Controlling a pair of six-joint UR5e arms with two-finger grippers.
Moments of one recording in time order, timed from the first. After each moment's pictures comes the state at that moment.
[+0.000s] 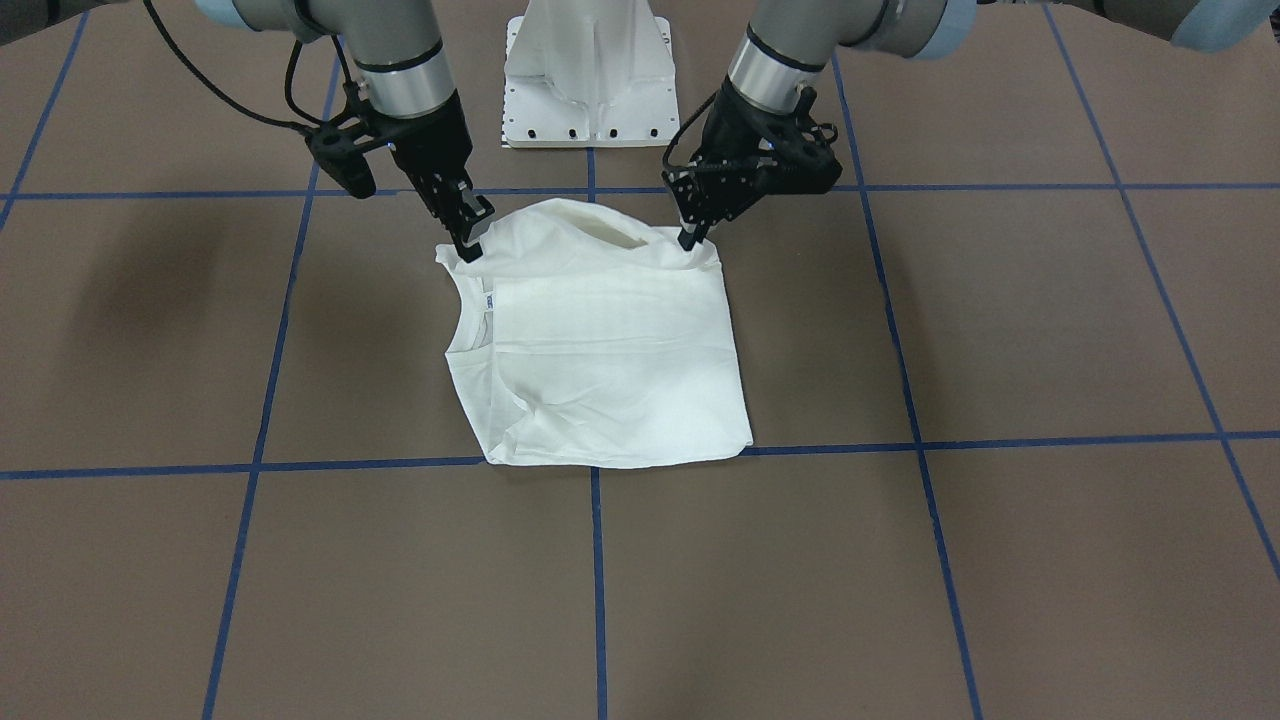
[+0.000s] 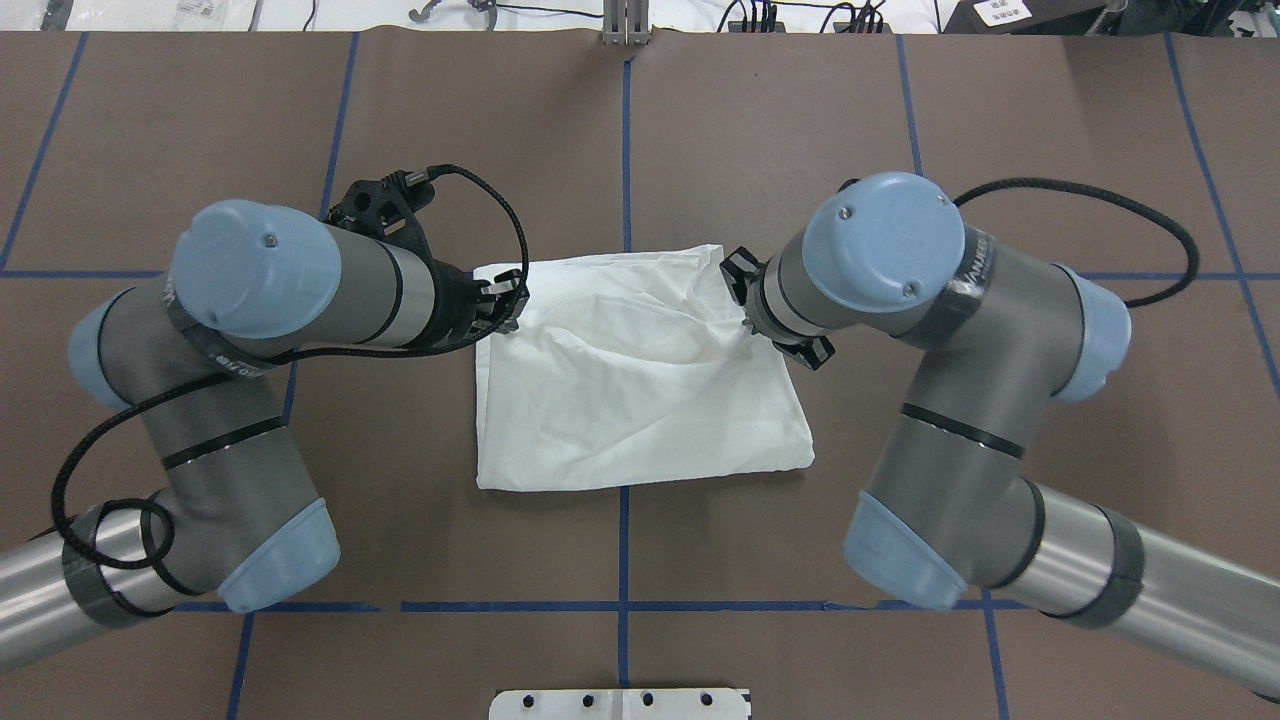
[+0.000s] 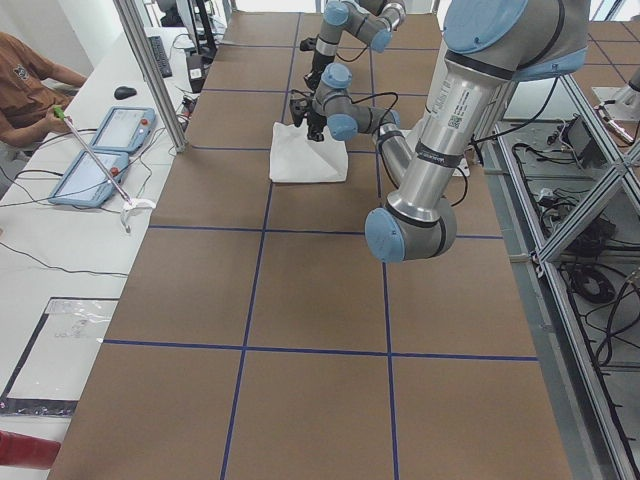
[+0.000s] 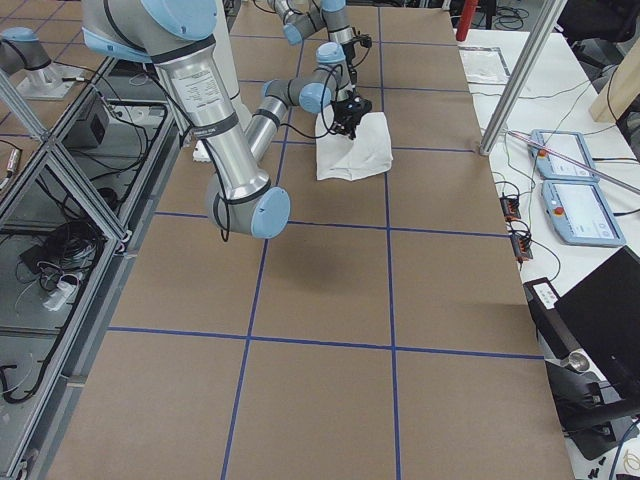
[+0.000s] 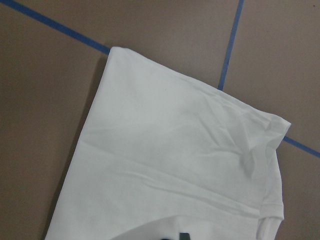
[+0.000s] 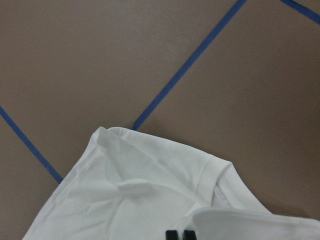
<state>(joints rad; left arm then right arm) -0.60 -2.09 -1.83 -1.92 -1.78 -1.60 0.59 -0.97 1.85 -1.62 1.74 2.01</state>
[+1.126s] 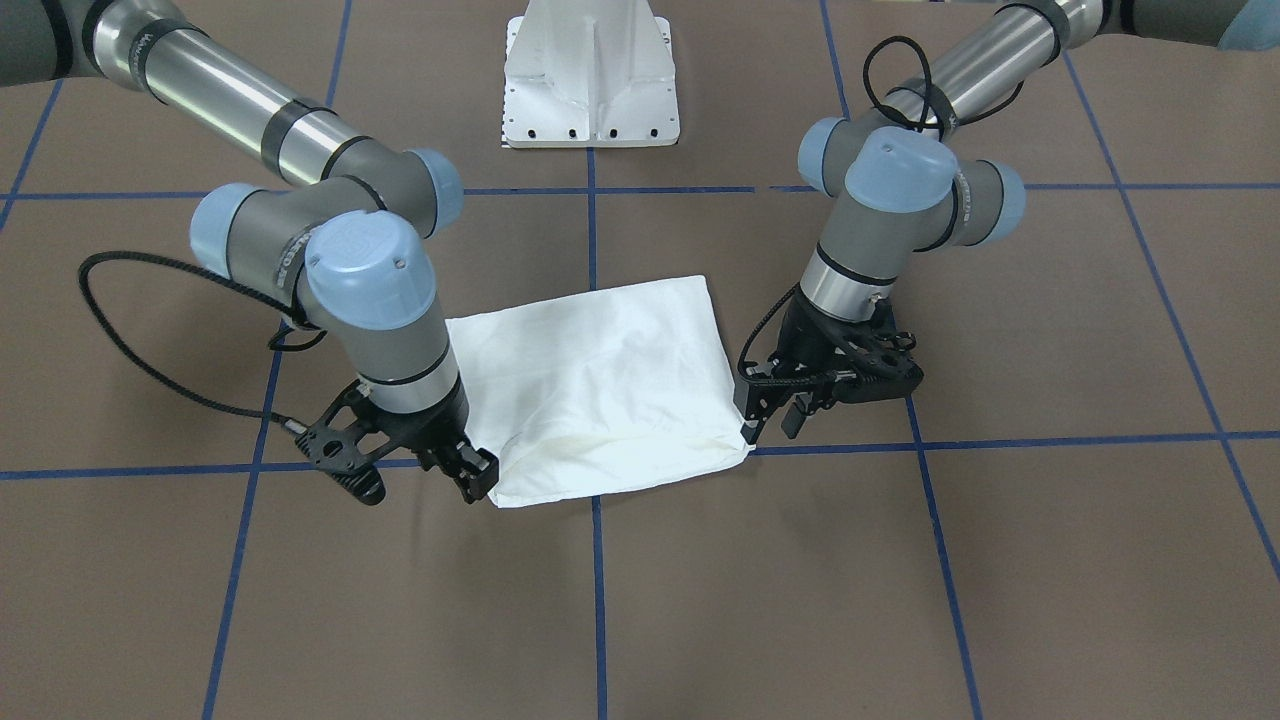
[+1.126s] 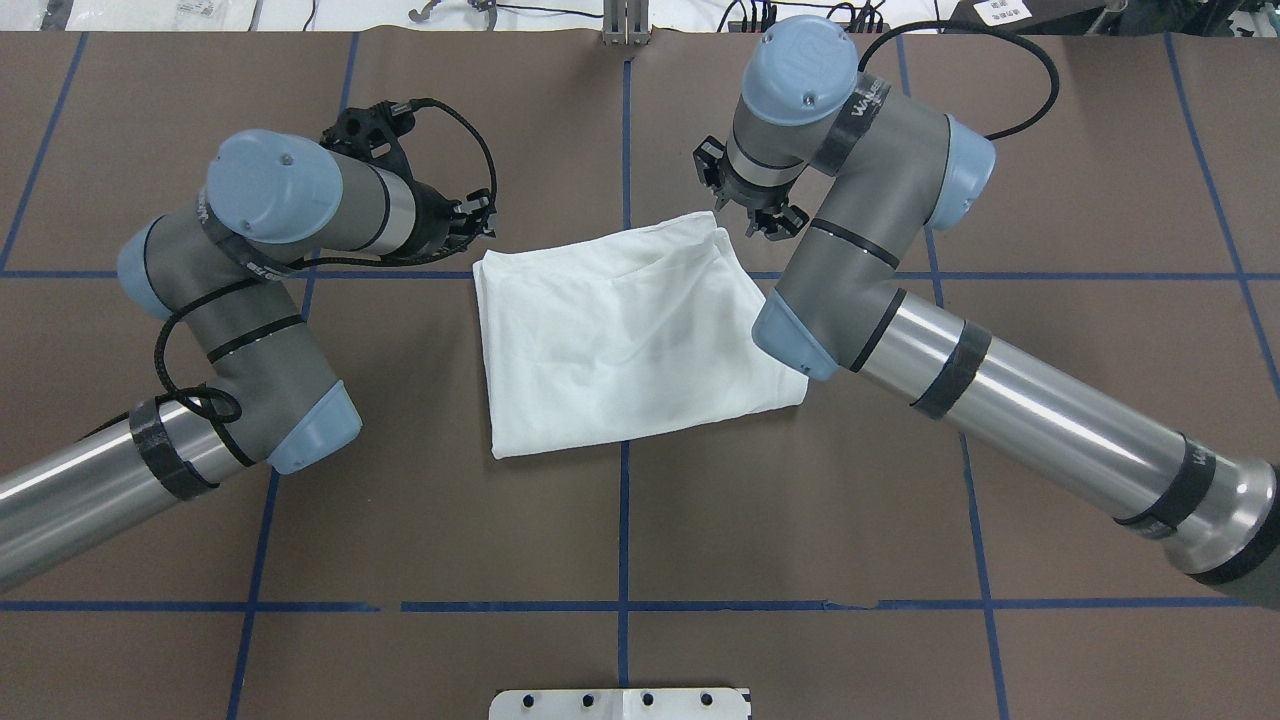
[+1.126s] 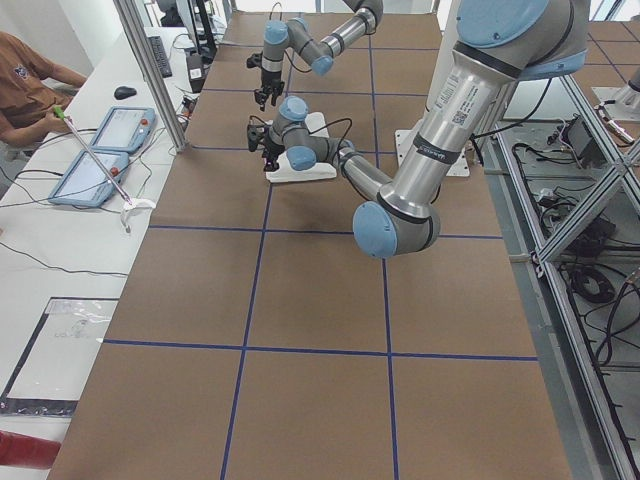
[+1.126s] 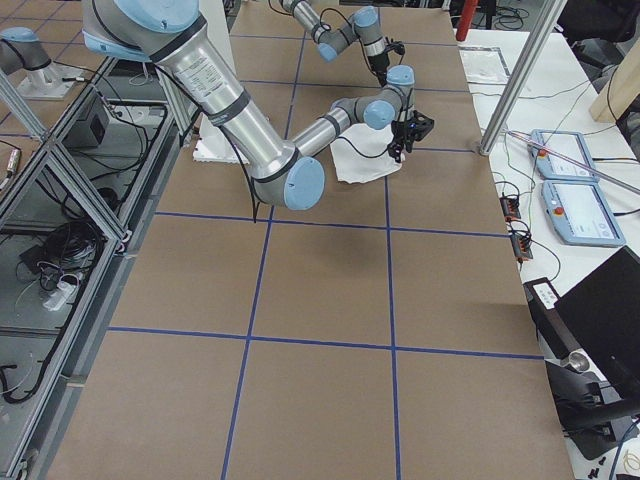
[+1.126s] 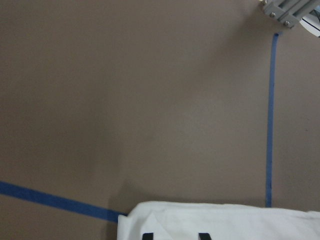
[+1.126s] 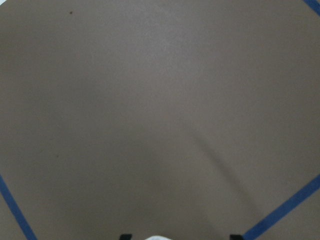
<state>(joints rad) -0.74 -2.14 -1.48 -2.18 -1.78 -1.42 0.80 -0.76 1.28 -1.37 1.92 1.64</state>
